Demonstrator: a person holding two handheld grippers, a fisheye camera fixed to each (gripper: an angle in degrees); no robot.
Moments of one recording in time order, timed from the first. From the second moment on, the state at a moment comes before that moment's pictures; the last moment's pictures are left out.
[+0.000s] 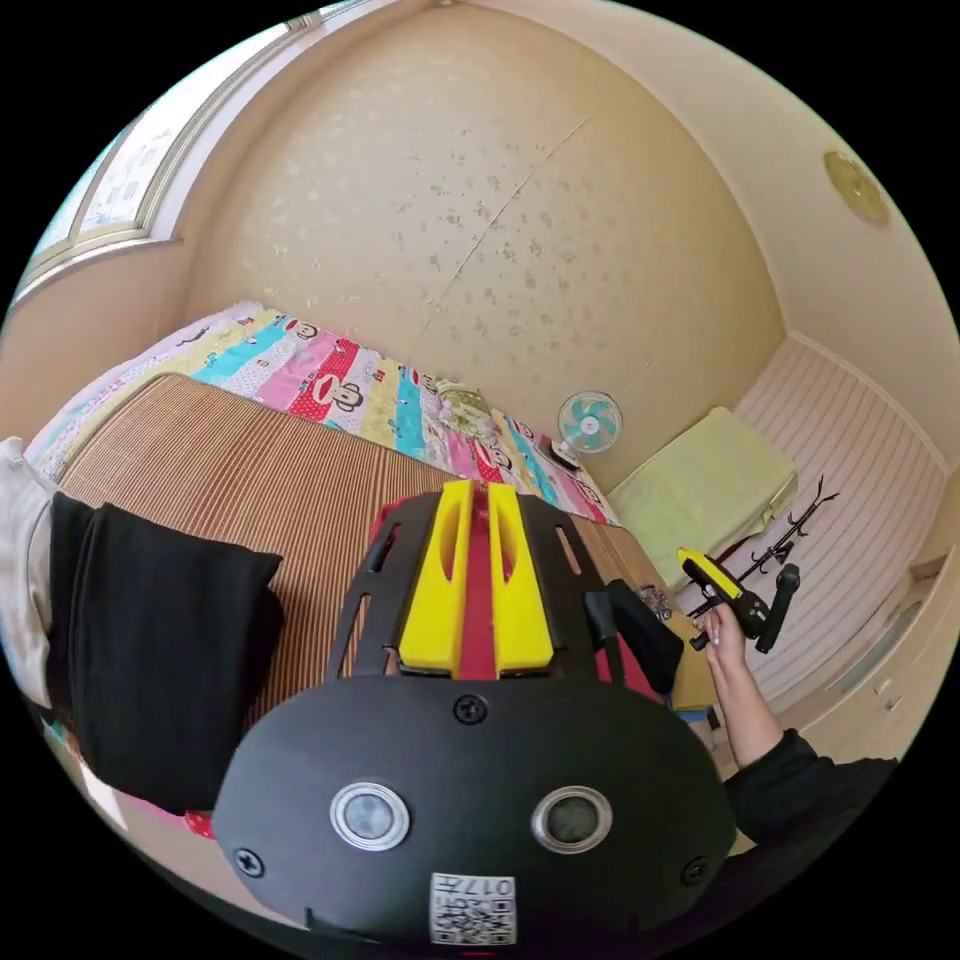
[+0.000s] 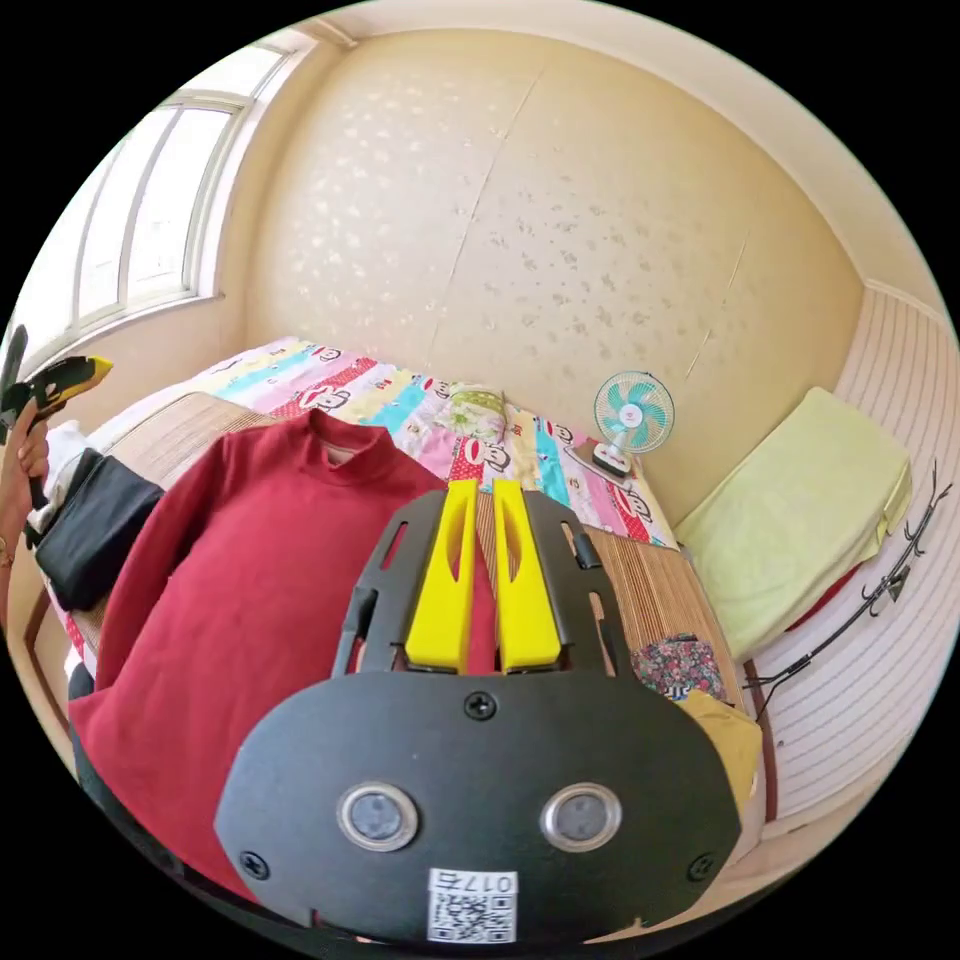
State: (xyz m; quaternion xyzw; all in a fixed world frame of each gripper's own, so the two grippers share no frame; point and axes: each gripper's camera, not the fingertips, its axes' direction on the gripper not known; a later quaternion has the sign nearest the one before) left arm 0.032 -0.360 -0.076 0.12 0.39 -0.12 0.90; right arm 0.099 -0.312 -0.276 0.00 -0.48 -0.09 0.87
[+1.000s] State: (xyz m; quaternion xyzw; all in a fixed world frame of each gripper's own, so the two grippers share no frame) left arm -0.201 -0.288 0.029 0.03 0.30 -0.21 0.93; right arm 0.265 -0.069 -0.054 -0.27 -0.28 0.08 0.92
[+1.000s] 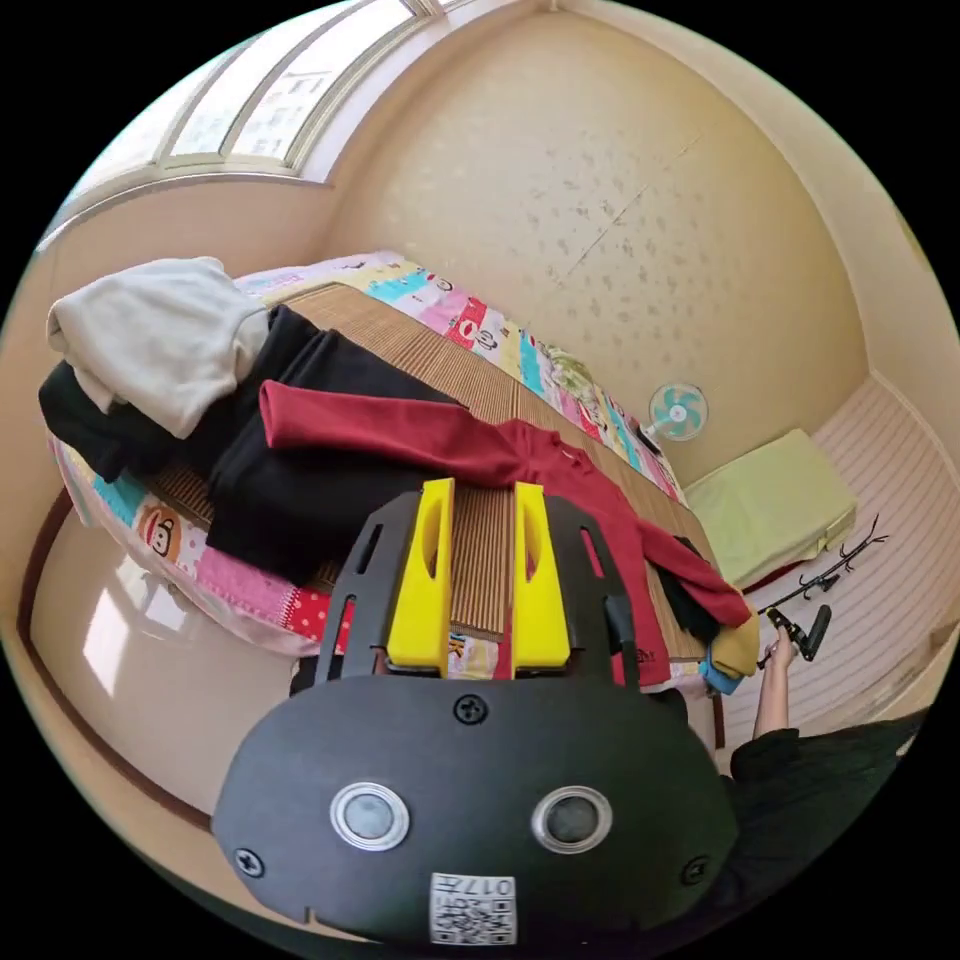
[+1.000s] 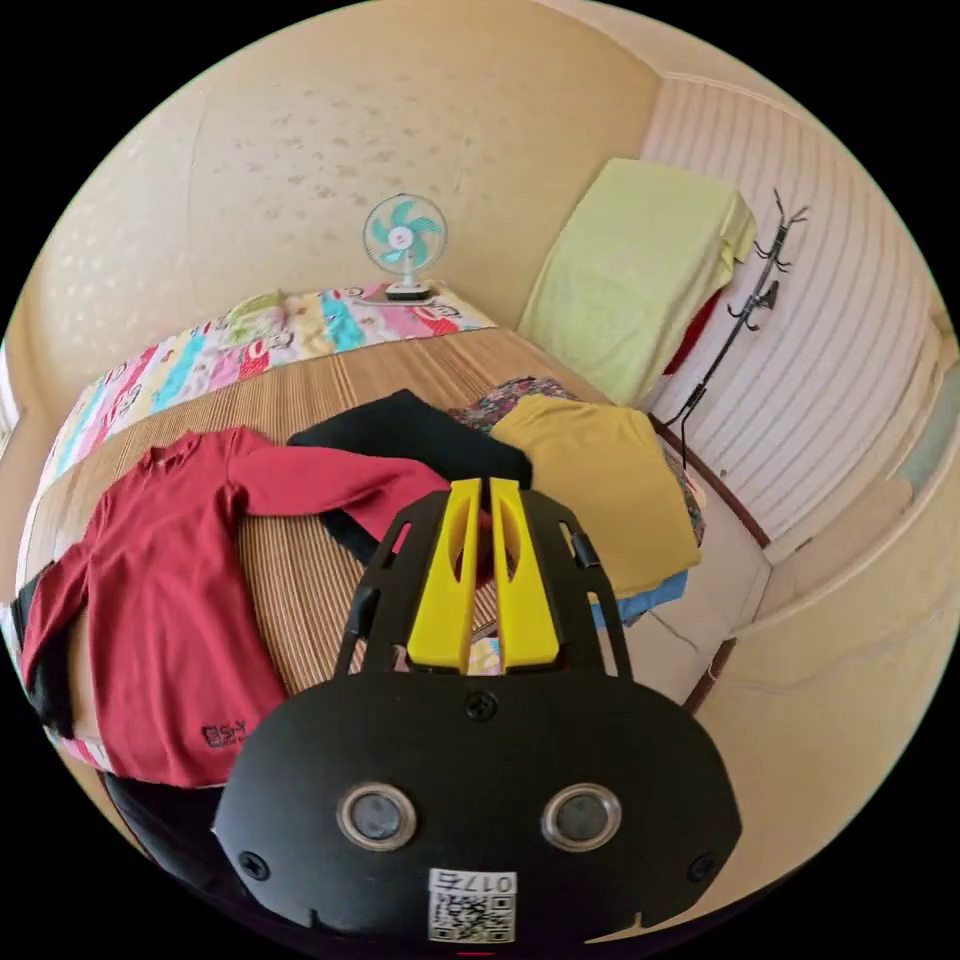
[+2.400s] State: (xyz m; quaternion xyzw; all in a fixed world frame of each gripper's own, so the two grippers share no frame) left arm -0.376 -0.507 -0.033 0.25 0.36 -0.34 0.83; right arm 0.280 0.056 -0.208 -0.26 -0.81 0.08 0.52
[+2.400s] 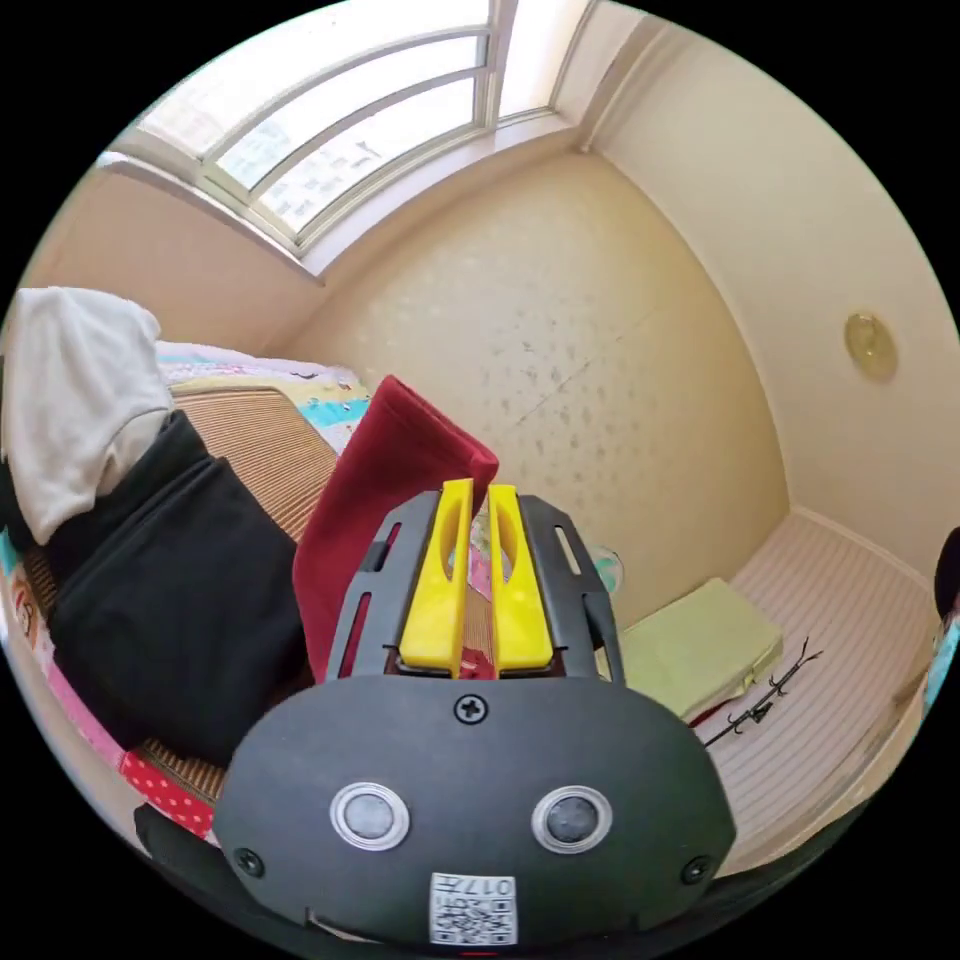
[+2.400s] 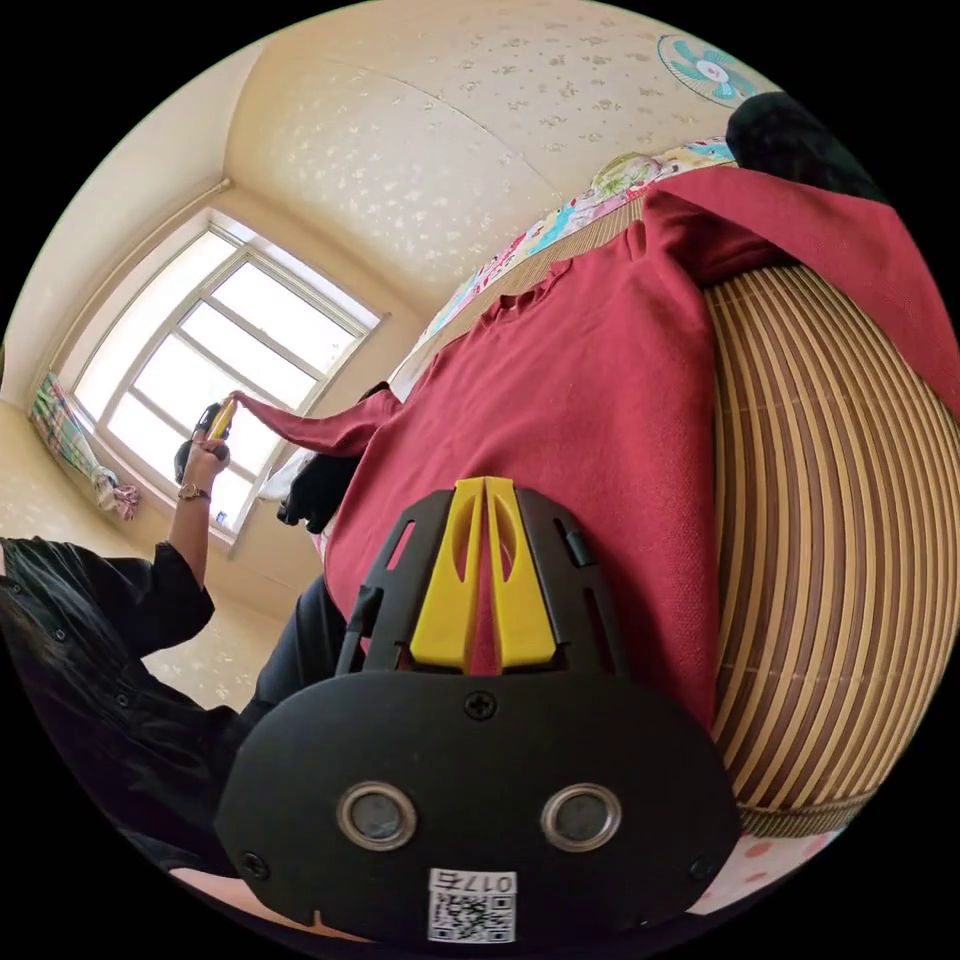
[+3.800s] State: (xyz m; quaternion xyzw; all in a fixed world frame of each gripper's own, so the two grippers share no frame) left arm -0.162 -0.226 0.151 -0.12 0.59 -0.06 0.80; right arm 0.409 -0.104 -0.159 -0.27 -0.51 -0.06 0.81
